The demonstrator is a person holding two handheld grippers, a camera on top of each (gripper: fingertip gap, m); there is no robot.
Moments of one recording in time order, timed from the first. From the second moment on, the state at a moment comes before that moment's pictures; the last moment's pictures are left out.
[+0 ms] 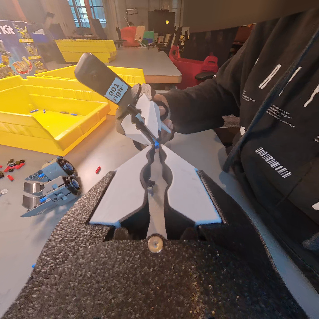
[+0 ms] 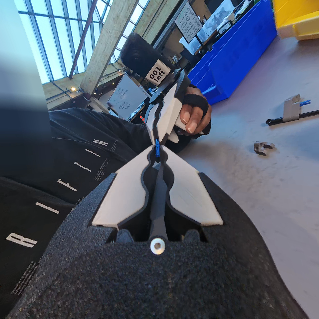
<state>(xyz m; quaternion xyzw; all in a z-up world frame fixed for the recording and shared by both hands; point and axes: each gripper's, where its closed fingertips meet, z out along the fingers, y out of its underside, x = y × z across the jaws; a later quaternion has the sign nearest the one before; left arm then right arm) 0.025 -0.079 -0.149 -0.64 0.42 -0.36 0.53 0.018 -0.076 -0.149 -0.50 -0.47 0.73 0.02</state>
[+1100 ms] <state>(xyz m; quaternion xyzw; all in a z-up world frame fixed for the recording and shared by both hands) 0.022 -0.076 -0.143 -0.63 0.38 -0.41 0.54 0.020 -0.074 -0.152 -0.45 -0.60 0.62 0.21</state>
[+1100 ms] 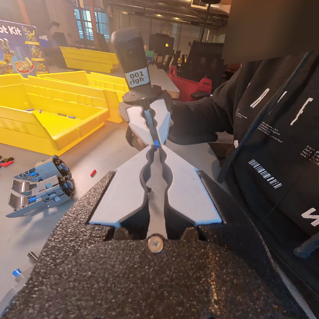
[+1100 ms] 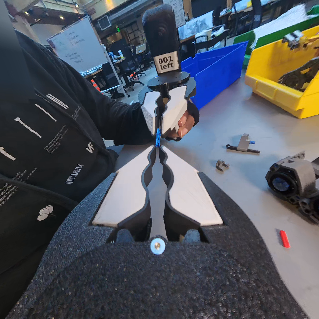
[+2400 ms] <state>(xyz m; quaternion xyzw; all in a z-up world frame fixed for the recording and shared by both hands) -0.024 -0.031 -0.177 -0.76 0.29 -0.30 0.51 0.036 -0.050 -0.242 -0.52 -0.78 0.28 0.20</state>
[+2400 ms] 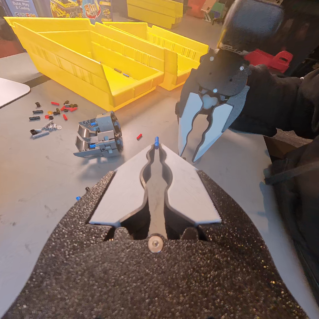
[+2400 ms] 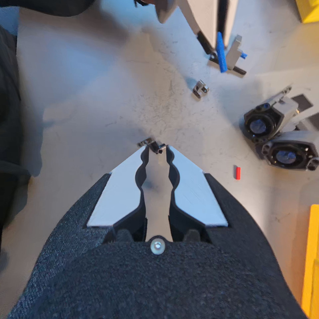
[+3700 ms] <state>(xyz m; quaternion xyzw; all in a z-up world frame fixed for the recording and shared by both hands) 0.022 -0.060 -0.230 -0.77 0.42 -0.26 0.40 0.039 -0.050 -0.244 -0.50 -0.80 0.24 0.25</state>
